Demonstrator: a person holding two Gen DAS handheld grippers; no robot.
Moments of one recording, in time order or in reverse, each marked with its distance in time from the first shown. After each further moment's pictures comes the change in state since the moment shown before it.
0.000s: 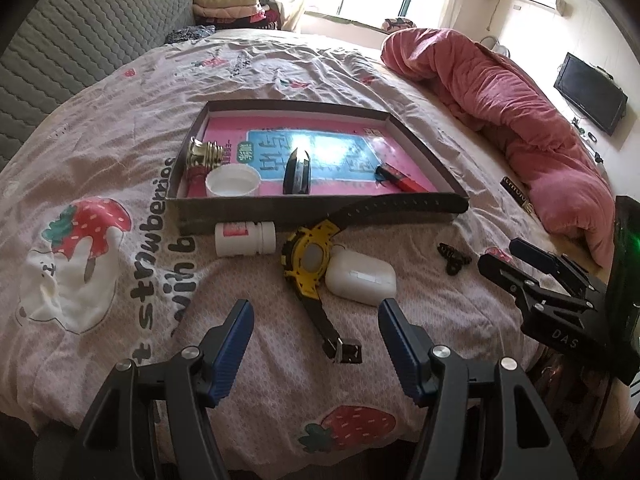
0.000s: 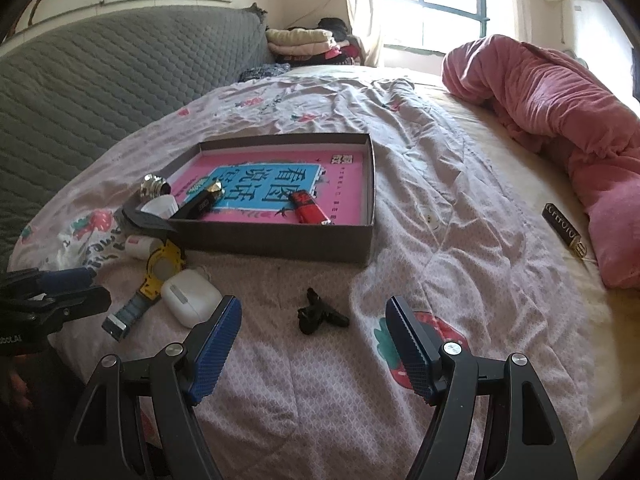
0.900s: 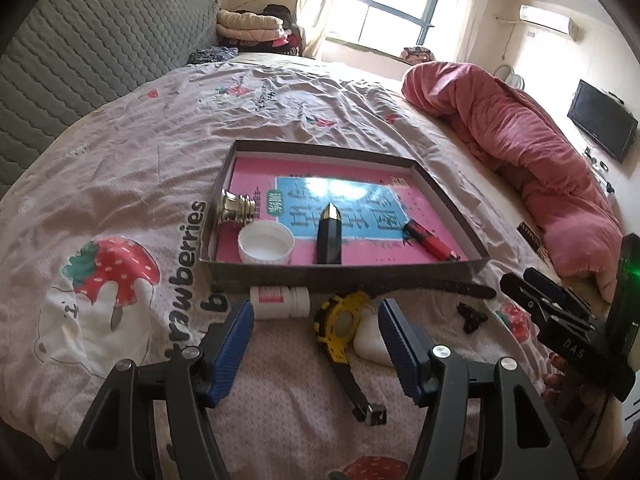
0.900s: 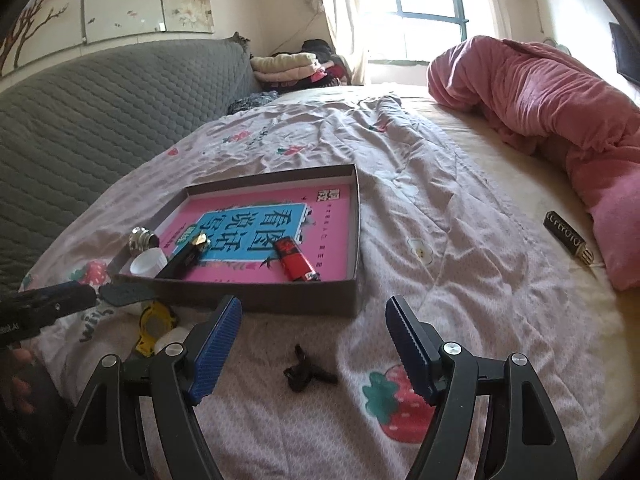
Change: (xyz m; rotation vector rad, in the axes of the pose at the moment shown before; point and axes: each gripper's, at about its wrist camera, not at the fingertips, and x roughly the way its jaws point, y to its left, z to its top) left arm -0.007 0.018 0.034 -0.046 -0.107 0.044; right arm 0.004 -0.021 0.024 0.107 -0.104 0.020
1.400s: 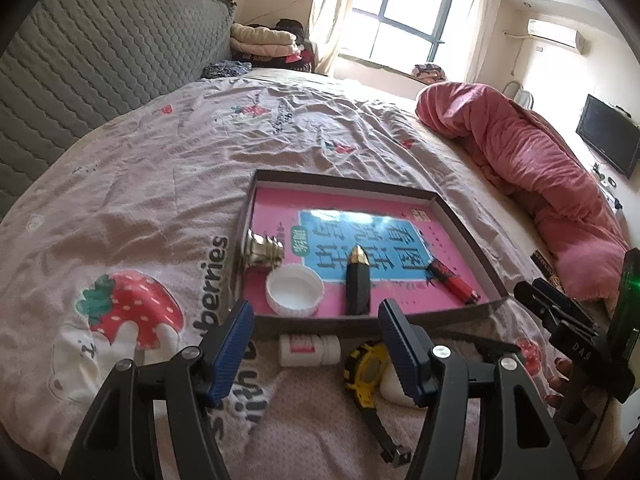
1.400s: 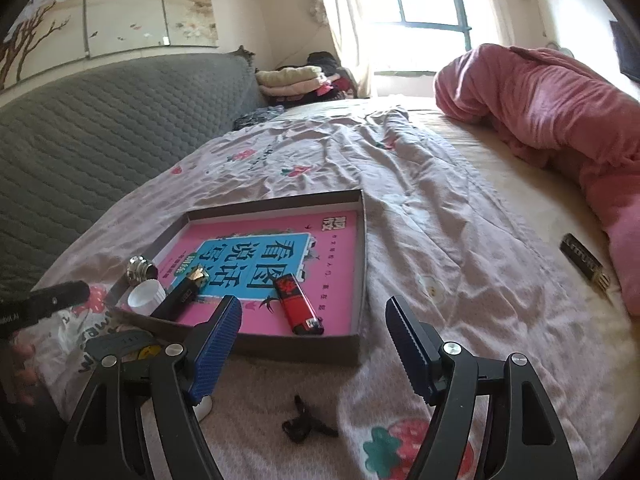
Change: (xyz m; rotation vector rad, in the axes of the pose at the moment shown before) left arm 0.005 0.022 0.029 -0.023 -0.062 0.033; right arm 0.017 -0.009 0.024 0.017 -0.055 0.030
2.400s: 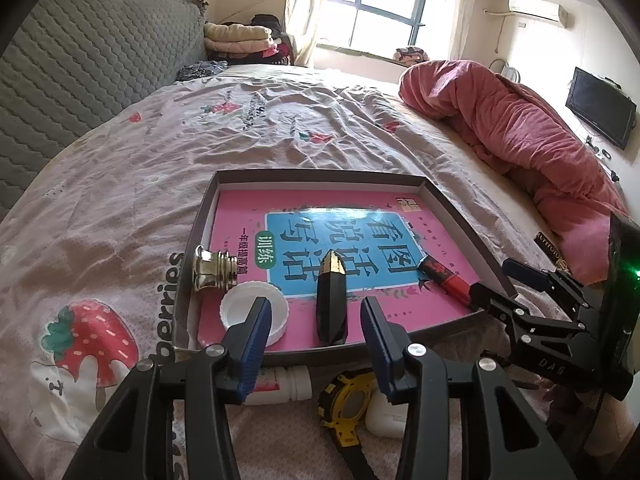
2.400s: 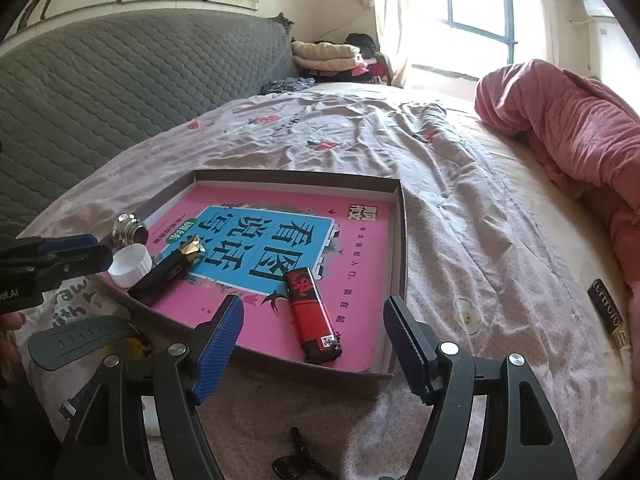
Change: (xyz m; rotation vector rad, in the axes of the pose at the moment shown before) left arm 0.042 -0.025 0.013 0.083 0.025 -0.010; right arm 0.058 0.021 0.009 -0.188 0.082 0.022
